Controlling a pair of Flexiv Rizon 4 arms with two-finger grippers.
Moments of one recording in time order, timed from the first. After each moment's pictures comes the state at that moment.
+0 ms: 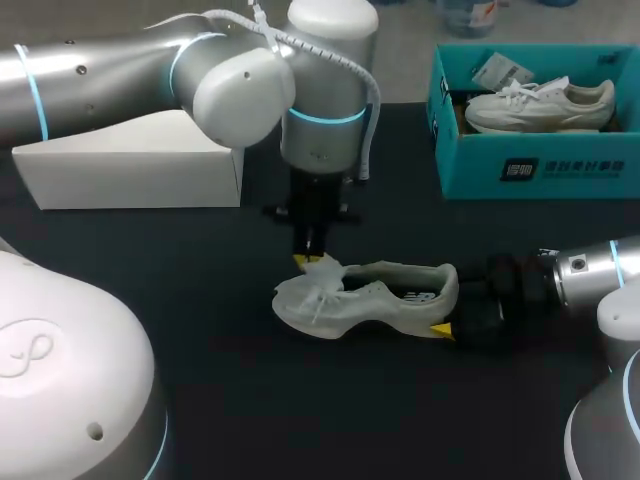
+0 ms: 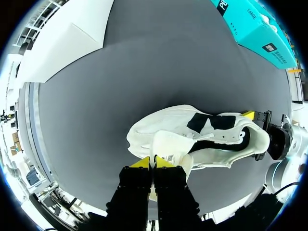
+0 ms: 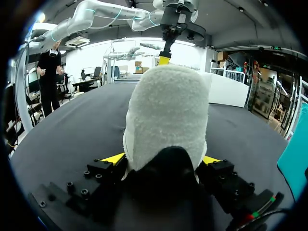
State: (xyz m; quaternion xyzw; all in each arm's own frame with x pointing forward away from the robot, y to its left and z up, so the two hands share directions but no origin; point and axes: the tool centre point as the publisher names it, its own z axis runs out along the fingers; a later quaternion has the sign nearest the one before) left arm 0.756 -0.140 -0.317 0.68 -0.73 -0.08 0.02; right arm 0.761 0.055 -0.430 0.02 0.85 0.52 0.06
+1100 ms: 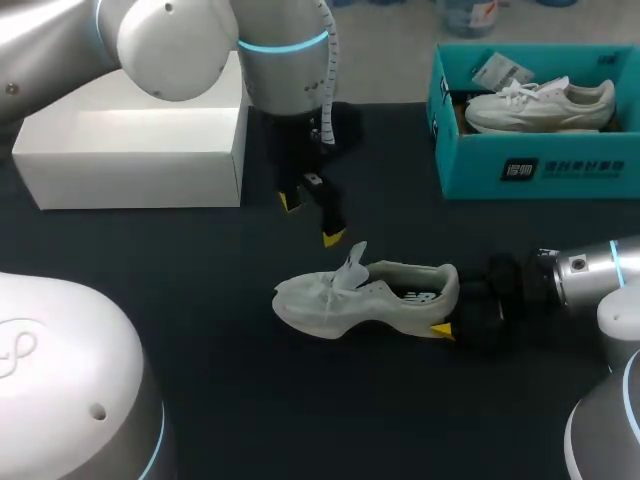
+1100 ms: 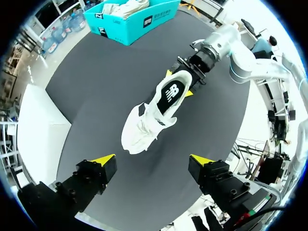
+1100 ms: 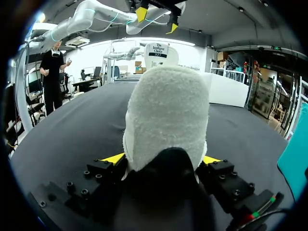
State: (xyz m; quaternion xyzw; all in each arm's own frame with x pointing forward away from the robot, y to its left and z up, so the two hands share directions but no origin) left arm 0.736 -0.141 -0.203 0.28 -0.96 0.03 0.05; right arm 0.761 0.055 -0.430 0.02 0.85 0.52 0.06
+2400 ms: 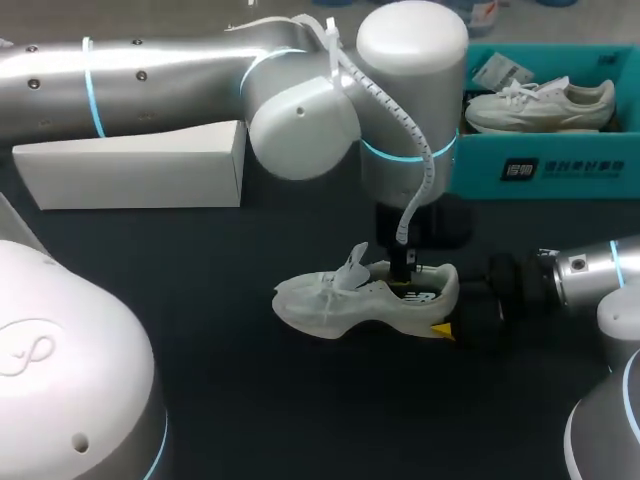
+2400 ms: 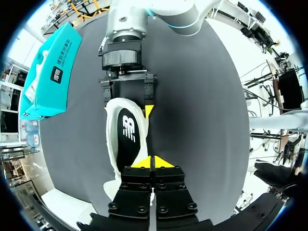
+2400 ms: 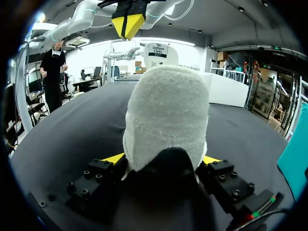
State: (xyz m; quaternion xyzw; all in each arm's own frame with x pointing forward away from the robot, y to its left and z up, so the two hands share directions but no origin) left arm 0.711 -0.262 -0.283 -0.06 -1.00 0.03 -0.01; right arm 0.761 0.055 -0.430 0.02 0.85 0.52 0.06
